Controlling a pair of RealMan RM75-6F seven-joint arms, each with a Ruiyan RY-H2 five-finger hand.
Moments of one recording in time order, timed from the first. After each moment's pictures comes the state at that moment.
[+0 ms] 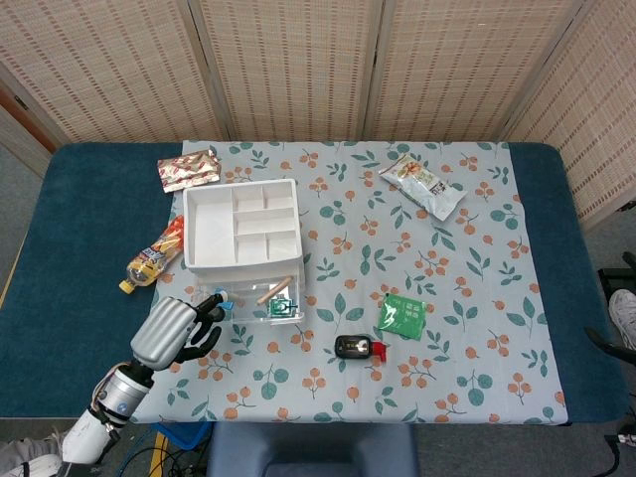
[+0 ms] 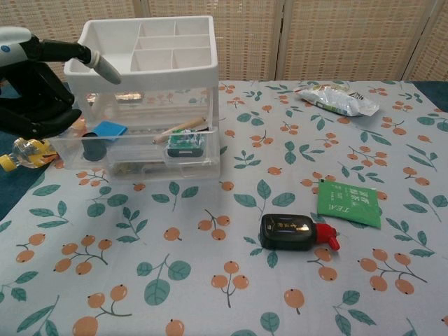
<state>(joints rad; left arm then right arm) -0.48 -1.22 -0.09 -1.90 1.57 1.21 0.04 0.02 -0.94 0.15 -1.65 -1.46 1.57 0.18</state>
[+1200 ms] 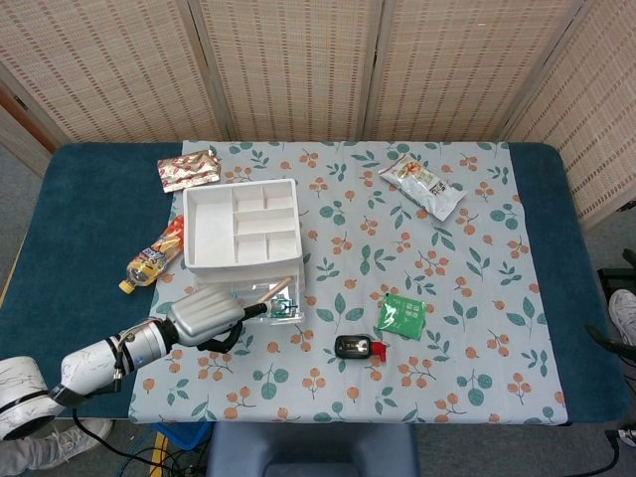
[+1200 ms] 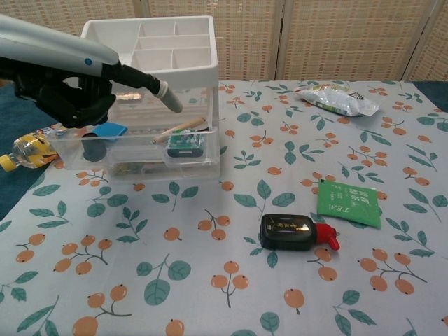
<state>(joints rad) -0.96 -0.88 -0.09 -1.90 1.69 0.61 -0.27 0.03 -0.93 0.15 -1.65 -1.43 1.54 0.18</state>
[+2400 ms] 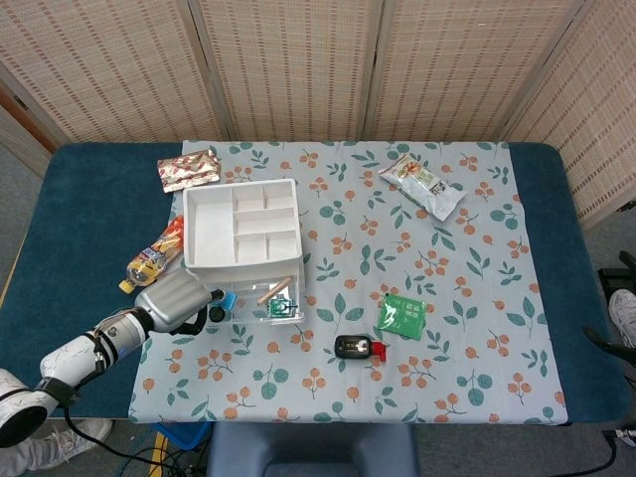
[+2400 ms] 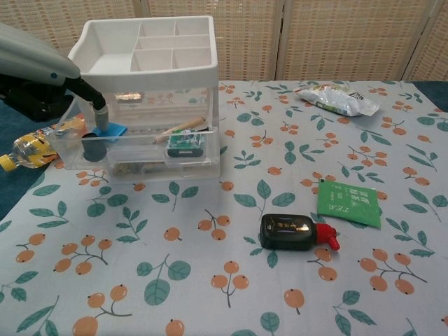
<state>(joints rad) -1.01 -0.78 -0.02 -1.98 1.18 0.54 0.37 0.03 -0.94 0.14 -1.64 -1.44 1.54 0.19</state>
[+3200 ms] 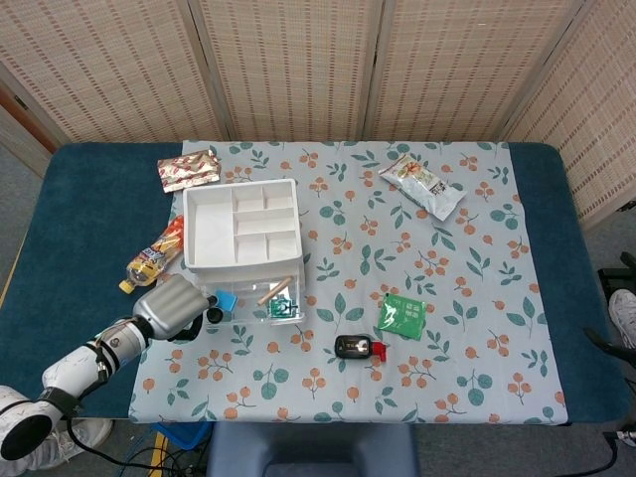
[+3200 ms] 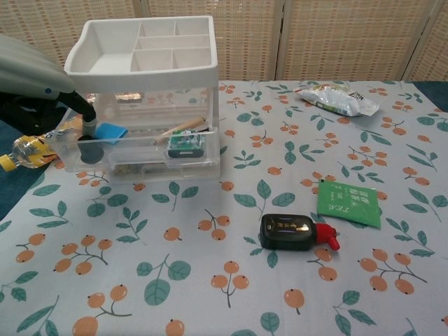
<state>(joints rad) -1.04 -0.81 0.05 -2.03 1.03 0.63 0.62 0.03 -0.94 0.14 -1.64 -1.44 1.54 0.20</state>
